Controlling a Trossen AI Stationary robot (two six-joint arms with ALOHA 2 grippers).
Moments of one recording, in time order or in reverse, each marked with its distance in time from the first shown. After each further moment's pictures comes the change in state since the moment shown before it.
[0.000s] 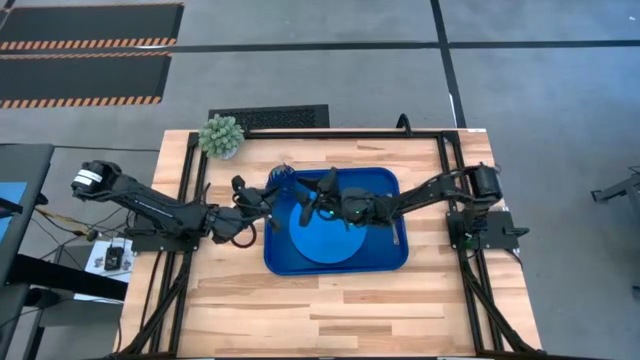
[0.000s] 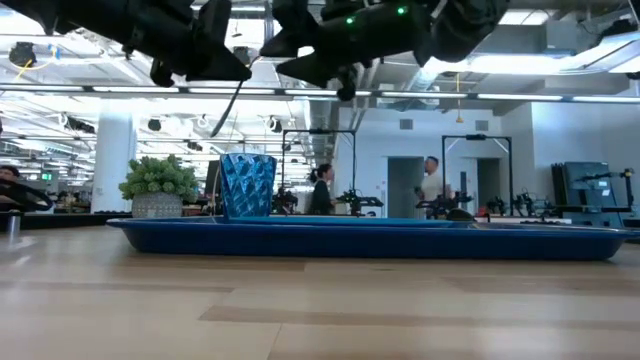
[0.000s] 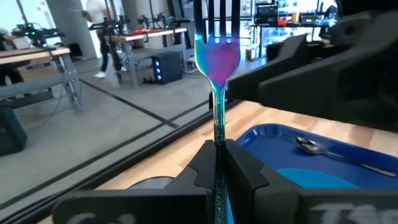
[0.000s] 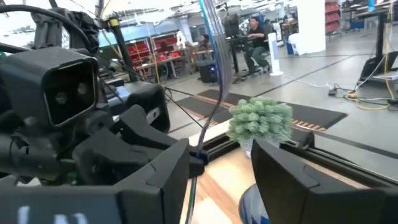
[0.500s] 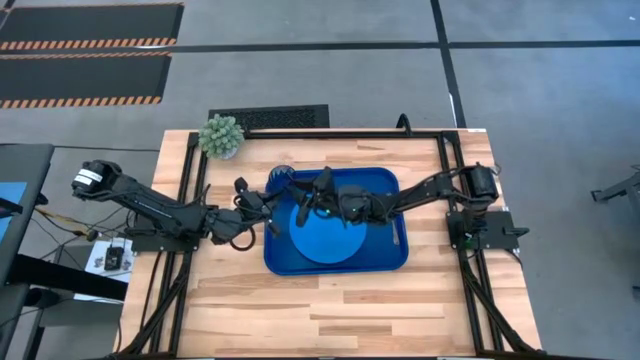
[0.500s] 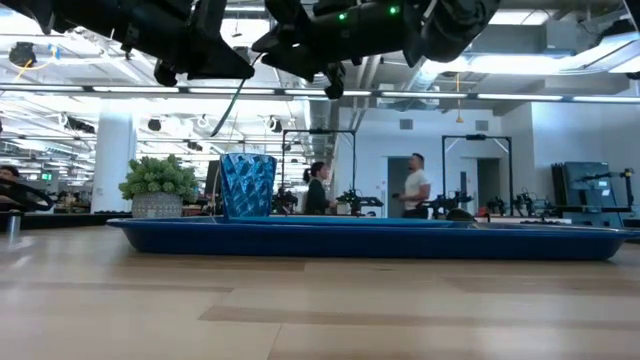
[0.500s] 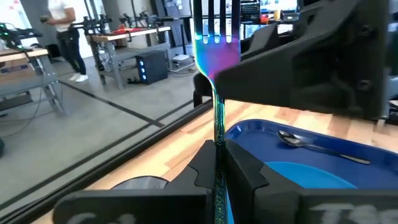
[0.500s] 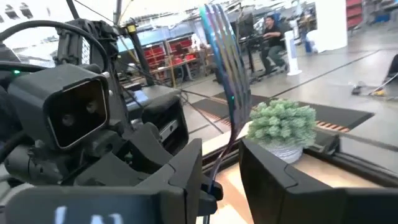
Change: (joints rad) left arm -0.013 0.000 0.000 -0.005 0.058 0.011; right arm -0.016 0.027 0.045 0.006 -0.074 0.032
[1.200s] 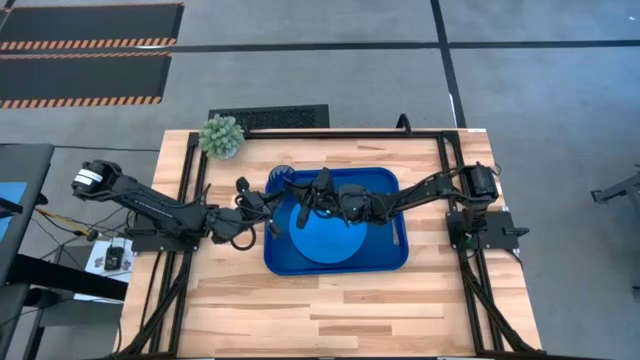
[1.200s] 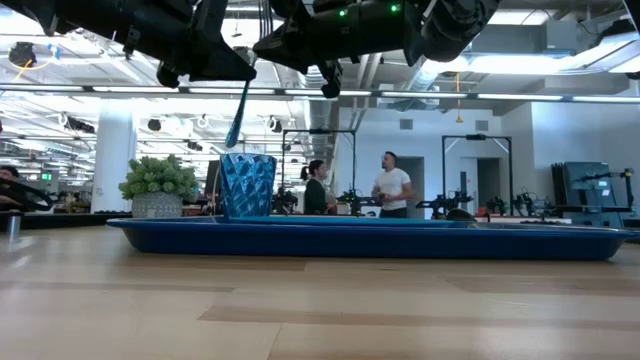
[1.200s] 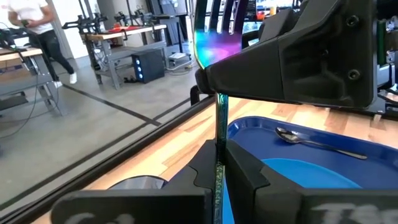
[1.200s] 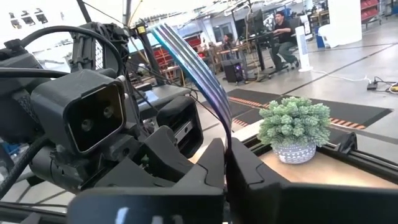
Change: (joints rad) left arm 0.001 0.001 0.000 -0.004 0.029 0.007; right arm -0.009 0.000 0.002 0.001 -0.027 0.011
